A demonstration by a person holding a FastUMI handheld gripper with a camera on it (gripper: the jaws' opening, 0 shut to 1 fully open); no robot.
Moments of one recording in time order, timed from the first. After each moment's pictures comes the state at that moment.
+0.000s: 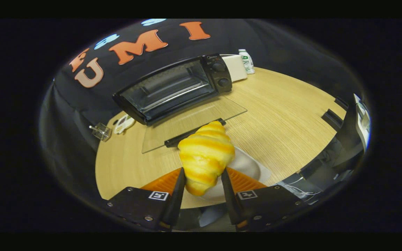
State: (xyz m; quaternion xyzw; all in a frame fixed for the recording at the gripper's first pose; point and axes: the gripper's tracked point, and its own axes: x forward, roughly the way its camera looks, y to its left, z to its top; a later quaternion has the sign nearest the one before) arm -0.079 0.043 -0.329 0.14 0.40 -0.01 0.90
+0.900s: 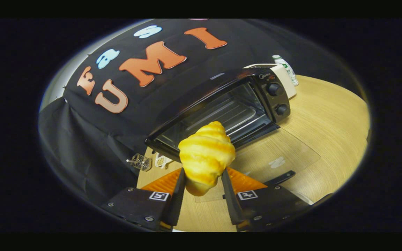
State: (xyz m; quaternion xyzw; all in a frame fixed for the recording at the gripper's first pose) arm 0.073 0.112 -0.282 0.25 0.32 0.10 0.91
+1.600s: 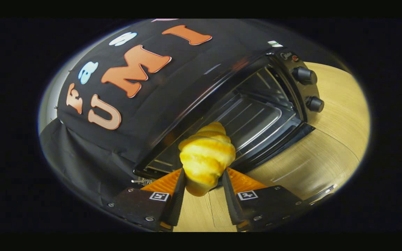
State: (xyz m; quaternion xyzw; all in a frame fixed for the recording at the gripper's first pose) arm 0.159 0.147 -0.300 0.34 0.31 0.09 0.88
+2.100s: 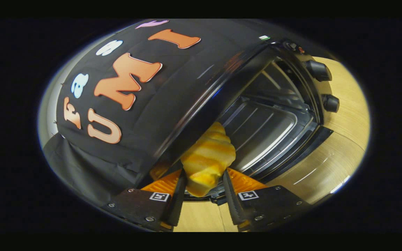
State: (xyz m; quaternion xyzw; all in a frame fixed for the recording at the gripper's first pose) arm 0.208 0.153 -0.307 0.37 0.29 0.08 0.88
